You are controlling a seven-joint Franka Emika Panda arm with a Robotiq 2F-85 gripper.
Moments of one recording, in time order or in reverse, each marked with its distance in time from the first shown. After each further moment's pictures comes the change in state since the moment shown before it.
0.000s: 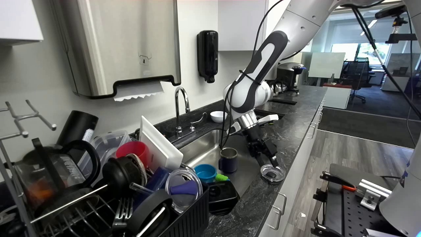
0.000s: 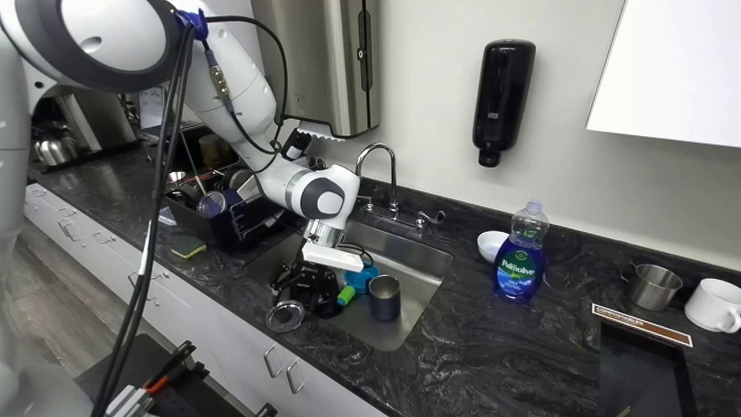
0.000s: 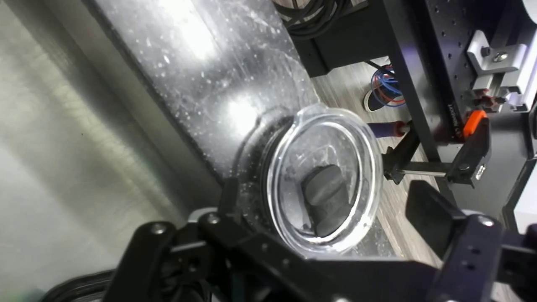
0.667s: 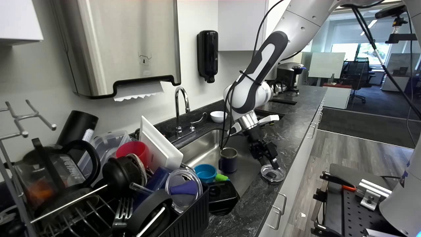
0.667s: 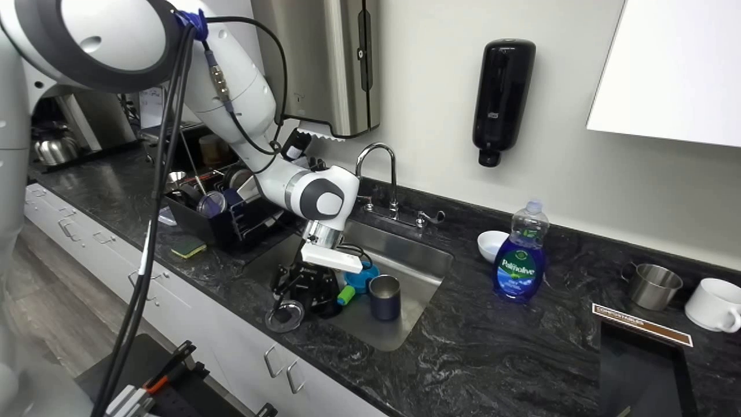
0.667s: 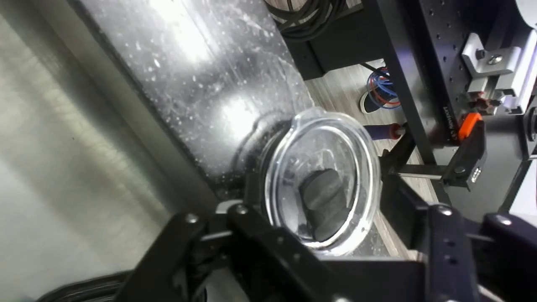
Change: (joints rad) arm 0.000 0.000 0.001 -0.006 0.000 -0.006 0.000
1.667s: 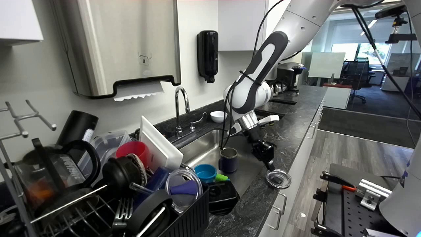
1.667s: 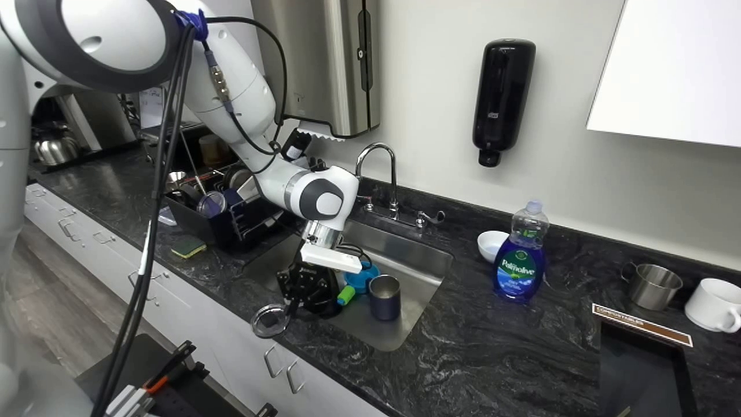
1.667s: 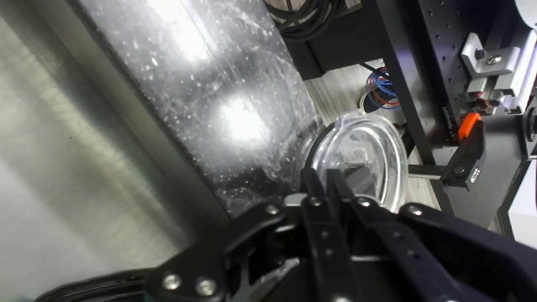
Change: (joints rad) arm 0.000 0.000 0.002 -0.001 0.000 0.000 0.000
